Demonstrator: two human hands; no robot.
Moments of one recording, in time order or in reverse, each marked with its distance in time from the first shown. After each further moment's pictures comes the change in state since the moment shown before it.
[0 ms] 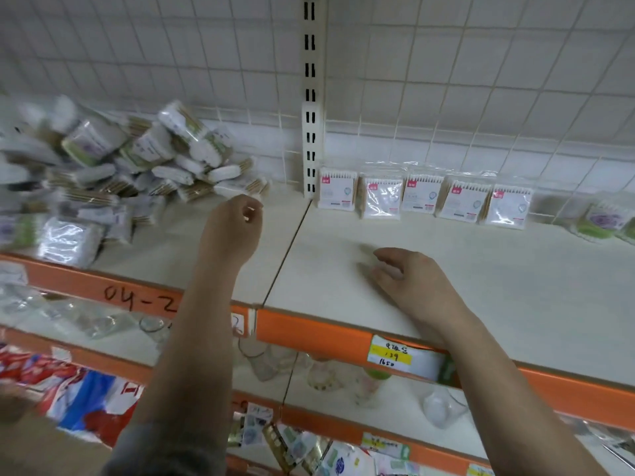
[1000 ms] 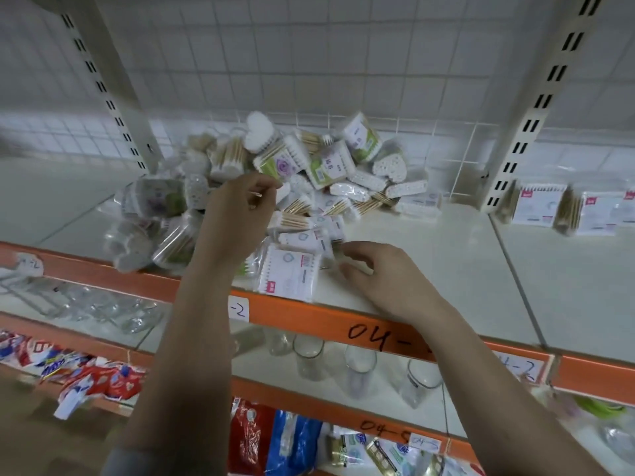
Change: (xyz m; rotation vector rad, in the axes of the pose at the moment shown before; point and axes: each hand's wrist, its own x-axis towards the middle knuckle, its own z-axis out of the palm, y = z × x) left_hand 0.103 -0.205 -0.208 -0.157 0.015 0.183; right_hand 0.084 -0.284 0.200 0.113 -0.070 -0.166
